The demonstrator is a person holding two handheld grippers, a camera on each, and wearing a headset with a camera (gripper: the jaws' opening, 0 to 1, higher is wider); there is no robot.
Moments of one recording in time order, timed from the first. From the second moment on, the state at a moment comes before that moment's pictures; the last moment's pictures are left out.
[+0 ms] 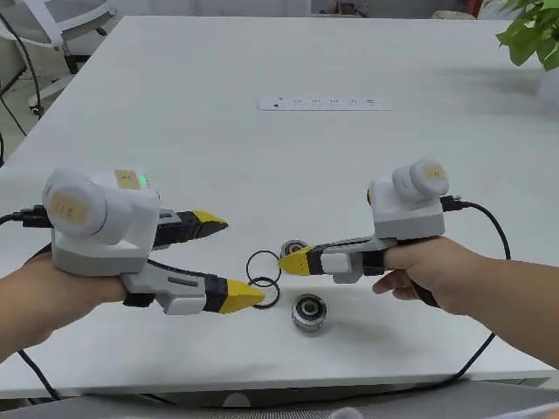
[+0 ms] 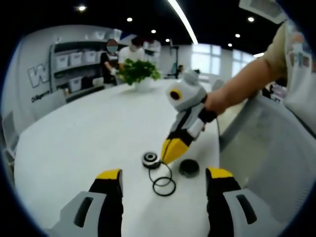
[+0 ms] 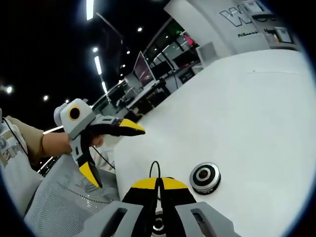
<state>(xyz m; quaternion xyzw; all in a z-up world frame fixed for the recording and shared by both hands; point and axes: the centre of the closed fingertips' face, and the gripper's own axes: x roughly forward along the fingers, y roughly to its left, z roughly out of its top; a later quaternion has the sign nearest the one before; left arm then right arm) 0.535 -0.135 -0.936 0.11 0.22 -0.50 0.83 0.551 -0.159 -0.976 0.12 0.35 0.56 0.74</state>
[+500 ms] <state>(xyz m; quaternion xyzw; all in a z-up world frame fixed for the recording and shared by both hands) 0.535 -0.122 -0.938 0.10 0.22 -0.49 0.84 0.545 -0.156 -0.995 0.10 0.39 0.57 0.72</state>
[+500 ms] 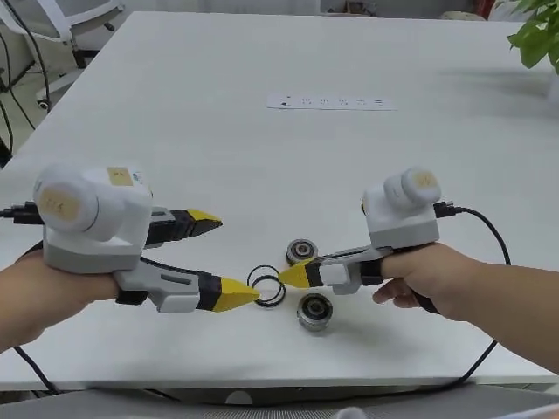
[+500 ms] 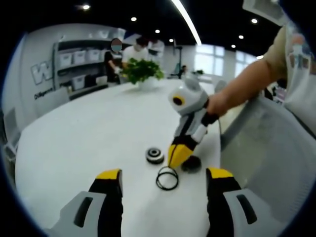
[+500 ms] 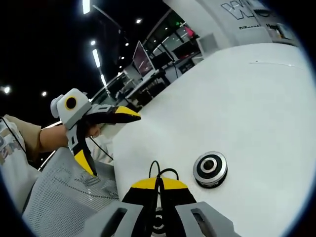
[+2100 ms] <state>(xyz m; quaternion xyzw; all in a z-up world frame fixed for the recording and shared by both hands) 0.532 -0.120 -0.941 0.11 0.24 -0.49 0.83 0.547 -0.167 -0.999 0.04 0.37 0.56 0.74</state>
